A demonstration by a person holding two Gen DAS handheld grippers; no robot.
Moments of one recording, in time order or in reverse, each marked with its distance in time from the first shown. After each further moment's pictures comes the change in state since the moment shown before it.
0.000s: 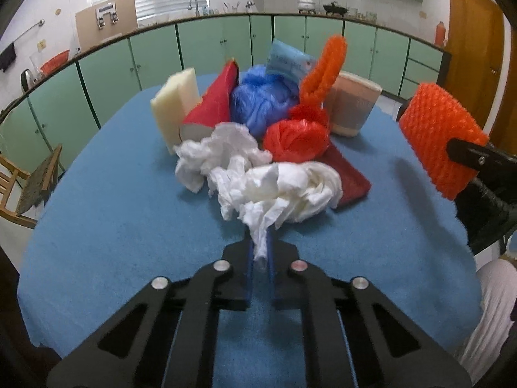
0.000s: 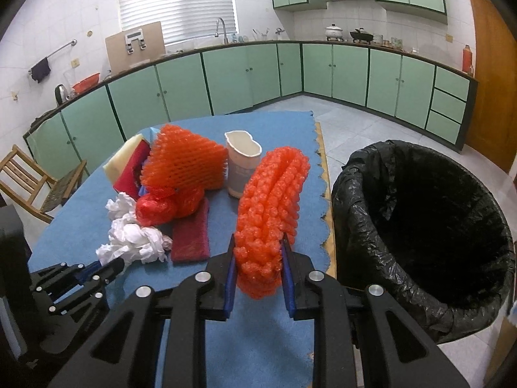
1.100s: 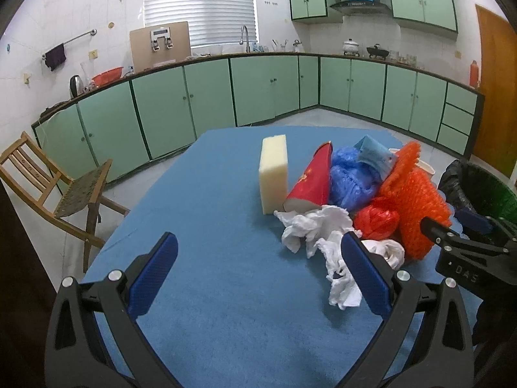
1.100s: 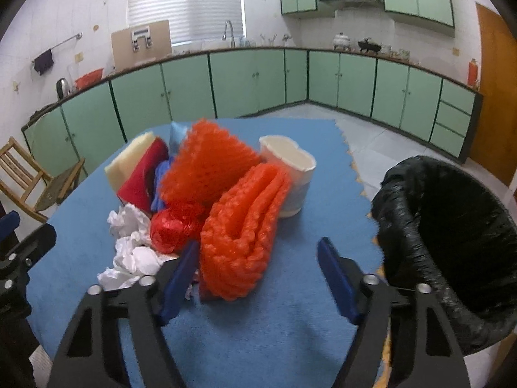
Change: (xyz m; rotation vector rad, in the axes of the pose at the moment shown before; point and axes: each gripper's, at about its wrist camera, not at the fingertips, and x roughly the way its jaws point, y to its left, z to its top) left arm -0.048 0.068 0.029 -0.103 -0.163 0.170; right arm 0.041 0.049 0.007 -0.030 -0.016 -0.005
